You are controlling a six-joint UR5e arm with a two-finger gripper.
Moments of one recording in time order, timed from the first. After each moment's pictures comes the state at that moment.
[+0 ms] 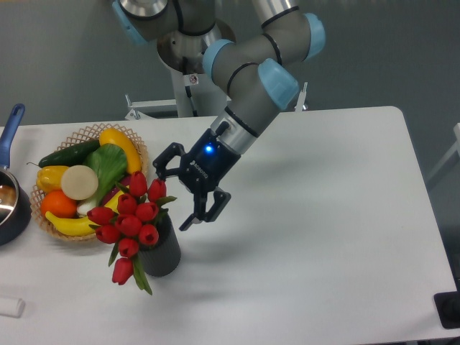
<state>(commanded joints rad) 2.51 -1.79 -1.93 -0.73 0.59 1.20</state>
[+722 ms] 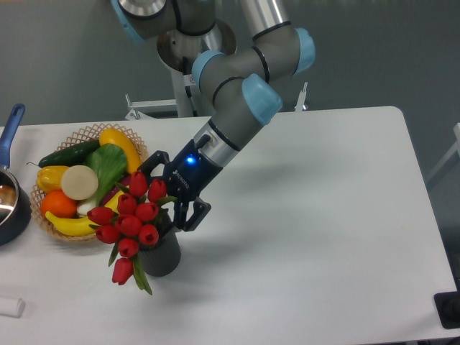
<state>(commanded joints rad) 2.46 -1.84 -1.91 -0.71 0.59 1.20</state>
